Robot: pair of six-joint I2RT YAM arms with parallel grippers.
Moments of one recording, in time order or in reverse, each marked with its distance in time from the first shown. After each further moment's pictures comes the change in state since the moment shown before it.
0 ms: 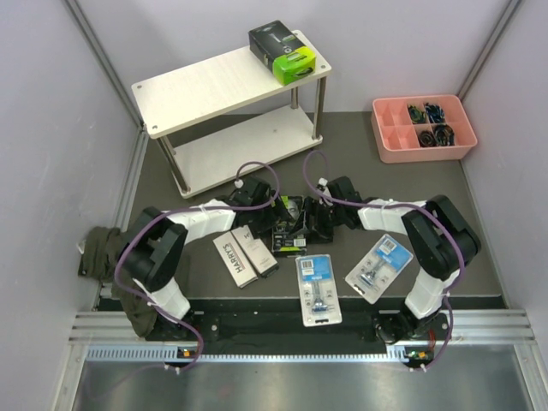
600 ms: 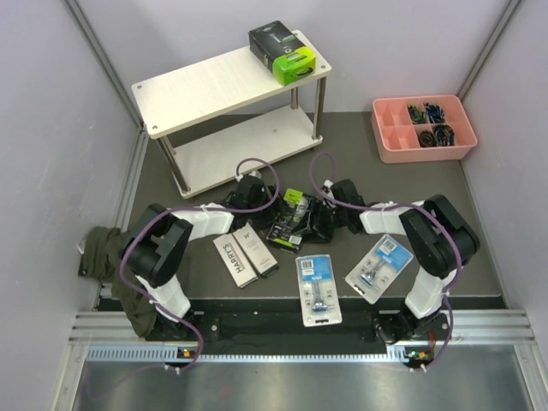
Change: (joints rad) left arm 0.034 0.045 -0.056 0.279 0.055 0.068; right arm -0.015 0.016 -0.058 0.150 -0.019 0.134
